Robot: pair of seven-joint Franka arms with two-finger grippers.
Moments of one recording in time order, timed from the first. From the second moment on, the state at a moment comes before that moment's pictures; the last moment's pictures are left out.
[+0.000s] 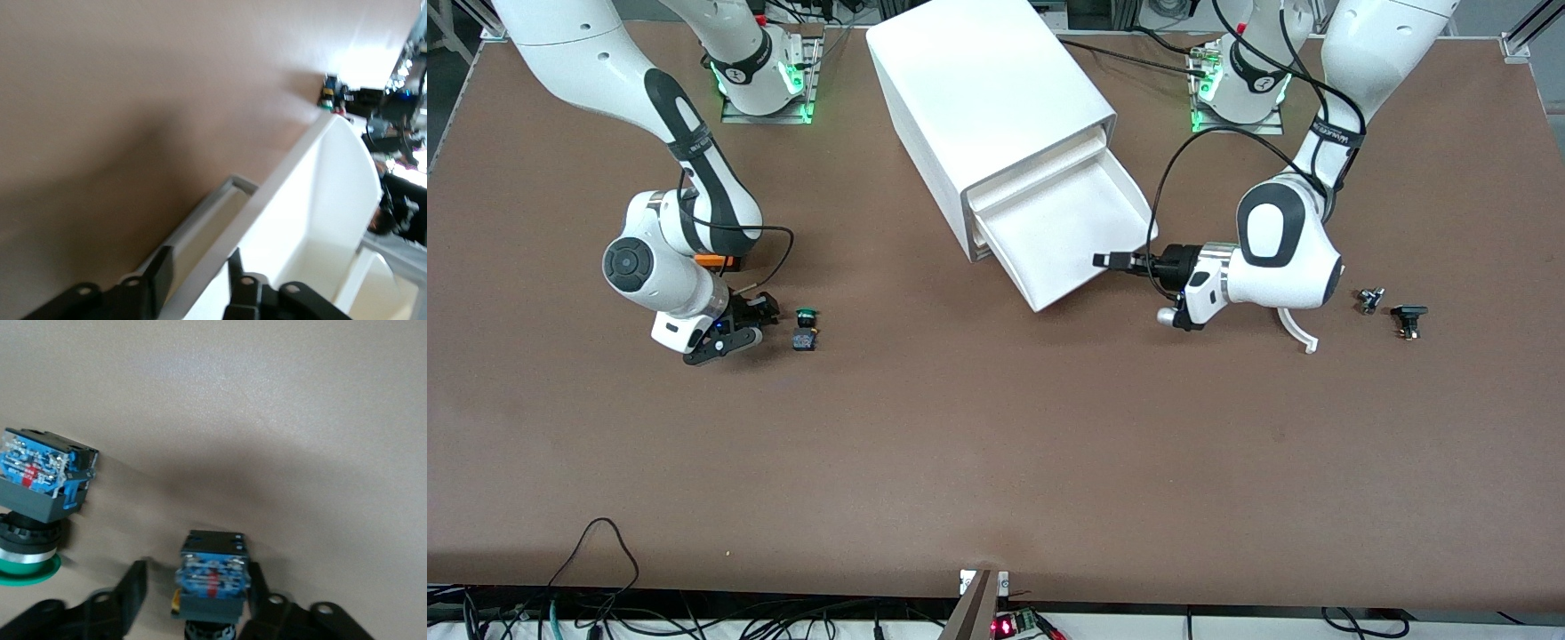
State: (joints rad) left arm -0.06 0.41 -0.21 -2.07 -1.05 2.05 0.36; right arm 0.11 0.47 0.00 -2.13 0.08 2.54 -0.33
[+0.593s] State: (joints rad) left arm -0.01 0.32 -0.20 -2.06 -1.05 2.13 0.35; right arm 0.11 0.47 0.00 -2.13 0.08 2.55 -0.33
